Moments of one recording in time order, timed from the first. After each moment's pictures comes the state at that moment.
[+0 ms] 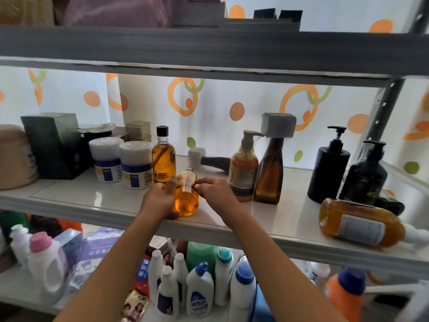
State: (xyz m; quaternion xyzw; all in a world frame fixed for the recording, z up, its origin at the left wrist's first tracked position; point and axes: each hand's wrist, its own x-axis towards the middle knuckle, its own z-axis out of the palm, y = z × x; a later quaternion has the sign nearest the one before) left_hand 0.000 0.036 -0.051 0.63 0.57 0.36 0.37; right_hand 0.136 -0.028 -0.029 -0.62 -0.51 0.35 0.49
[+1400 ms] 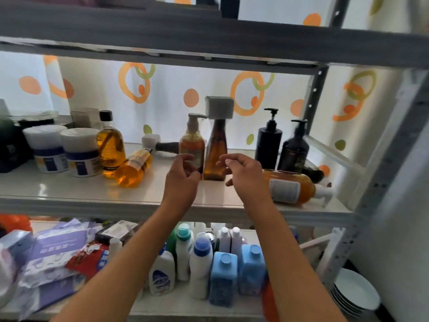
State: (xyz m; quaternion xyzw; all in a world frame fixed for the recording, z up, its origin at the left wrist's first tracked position) left_hand 0.127 -0.077 -0.044 0.70 0.37 0.50 0.36; right_hand 0.231 -0.166 -0.007 -0.64 -0.41 0.17 0.63
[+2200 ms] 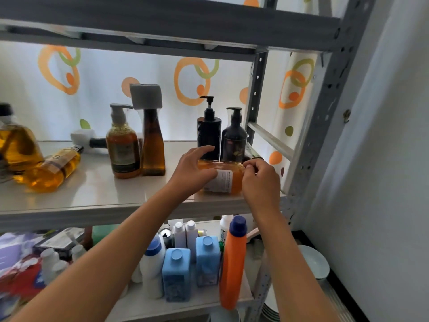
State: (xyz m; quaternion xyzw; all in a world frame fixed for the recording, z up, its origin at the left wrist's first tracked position) left_hand 0.277 -0.122 -0.044 0.83 0.24 0.34 0.37; right_hand 0.365 -0.258 -0.041 -0.78 -0.28 -0.07 0.55
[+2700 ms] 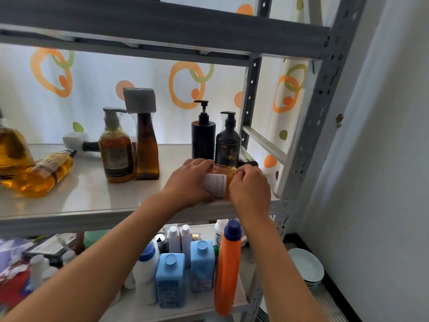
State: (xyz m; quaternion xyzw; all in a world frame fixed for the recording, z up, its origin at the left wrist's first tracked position) left_hand 0.275 -0.129 -0.044 0.94 0.21 0.24 0.06; right_hand 0.359 -0.254 -0.040 -0.83 -0.29 -0.14 0.45
